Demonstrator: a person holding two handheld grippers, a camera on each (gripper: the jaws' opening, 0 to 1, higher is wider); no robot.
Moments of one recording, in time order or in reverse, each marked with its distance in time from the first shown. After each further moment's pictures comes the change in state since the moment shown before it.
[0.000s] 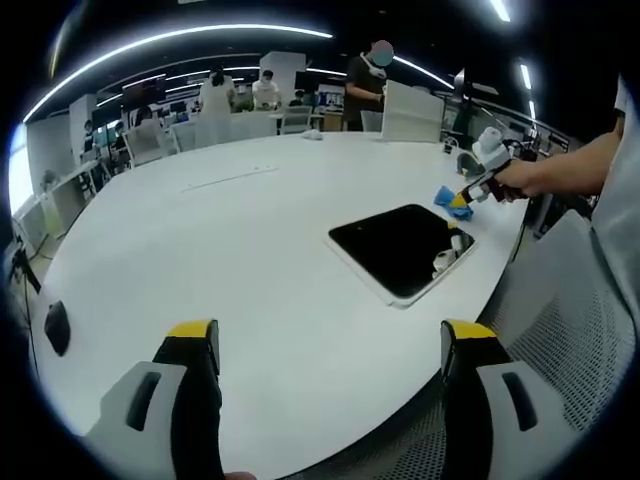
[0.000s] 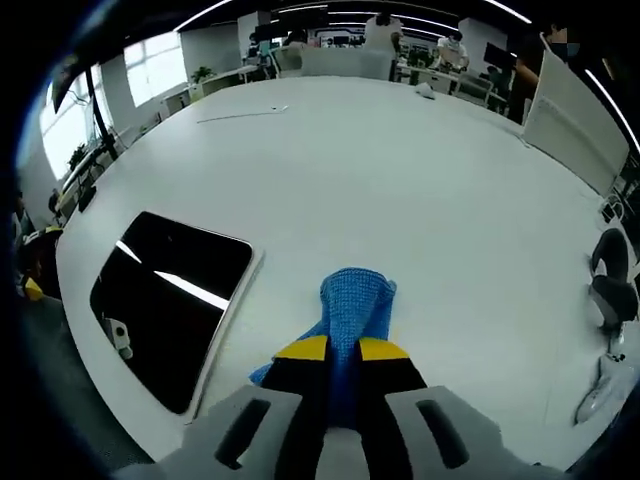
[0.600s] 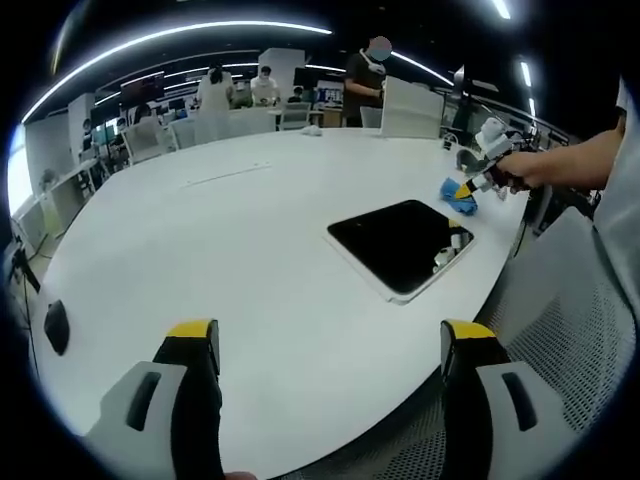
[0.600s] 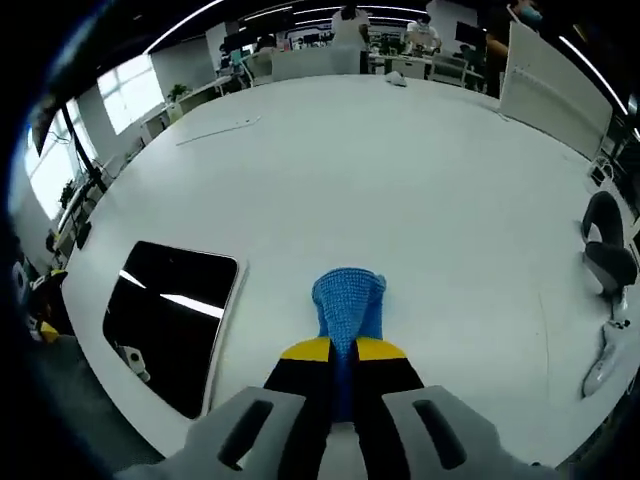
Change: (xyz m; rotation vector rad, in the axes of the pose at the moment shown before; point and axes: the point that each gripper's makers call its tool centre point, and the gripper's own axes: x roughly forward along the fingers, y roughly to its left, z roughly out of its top) left arm 0.001 -0.001 -0.004 0.001 0.017 -0.008; right arm -0.023 -0.002 0.009 0.182 -0.008 0.012
